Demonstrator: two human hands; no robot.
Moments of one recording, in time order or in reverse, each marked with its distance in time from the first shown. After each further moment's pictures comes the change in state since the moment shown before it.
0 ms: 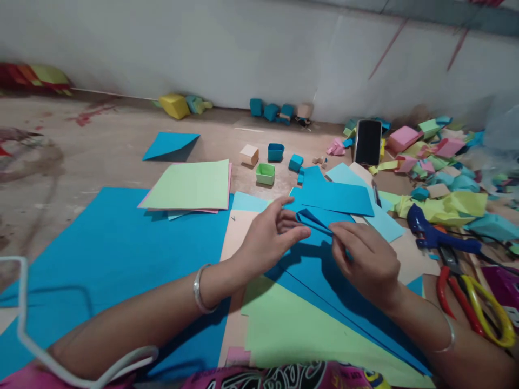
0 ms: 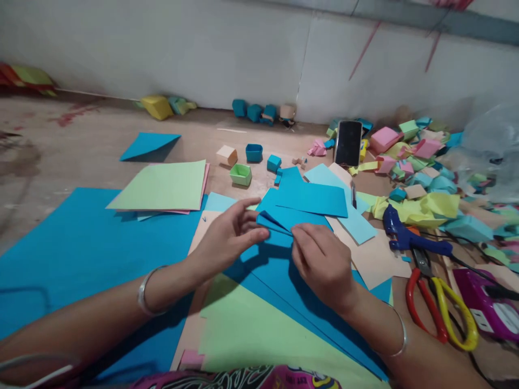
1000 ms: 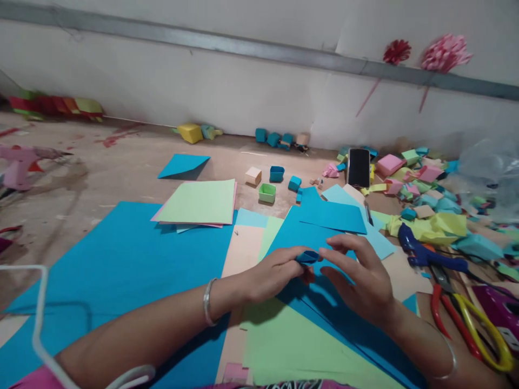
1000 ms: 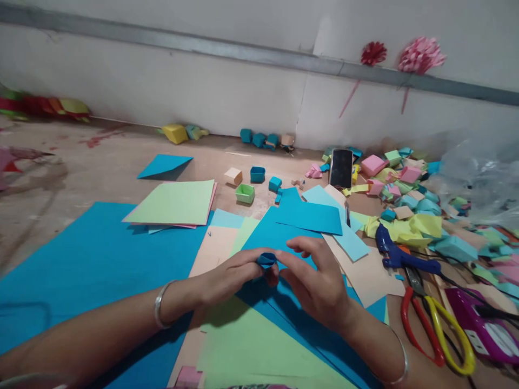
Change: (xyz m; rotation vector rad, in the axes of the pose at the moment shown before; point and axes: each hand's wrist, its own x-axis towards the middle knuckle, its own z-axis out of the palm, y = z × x) left_hand -0.008 0.013 -0.005 0.019 -0.533 0.063; right_hand 0.006 -0.005 -0.015 0.300 -0.002 -0.031
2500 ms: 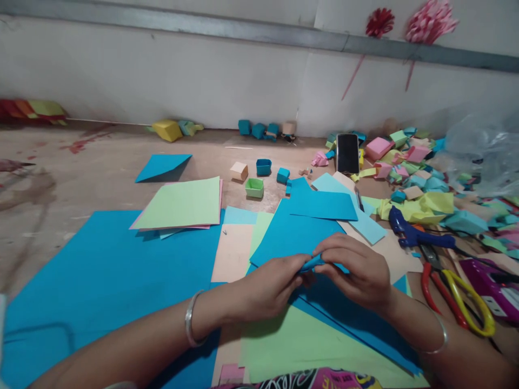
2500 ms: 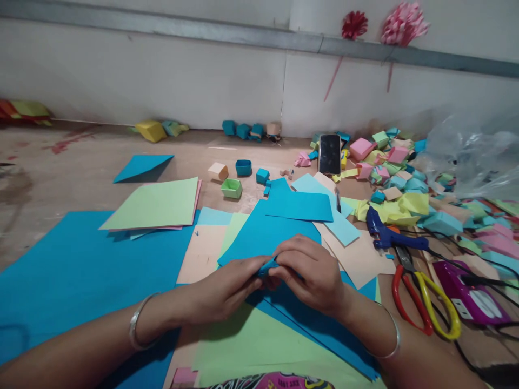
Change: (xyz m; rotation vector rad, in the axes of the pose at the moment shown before) left_hand -0.006 0.003 0.012 0.325 -0.101 0.079; right_hand 0.006 0.001 -0.006 0.255 -0.020 0.034
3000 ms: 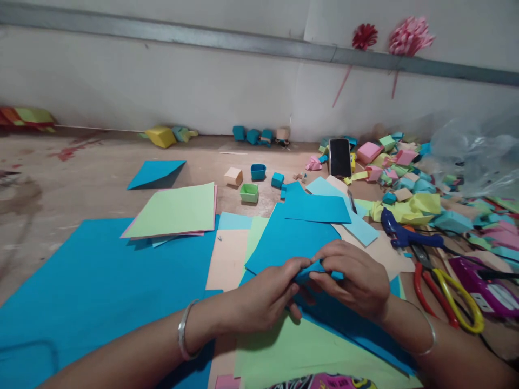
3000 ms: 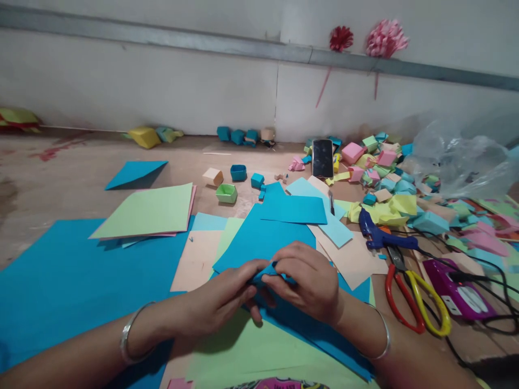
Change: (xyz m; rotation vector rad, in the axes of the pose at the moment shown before) left_hand -0.004 0.001 0.003 -0.312 -0.099 -0.065; right_hand 0.000 -0.009 -0.002 -0.056 0.031 0.015
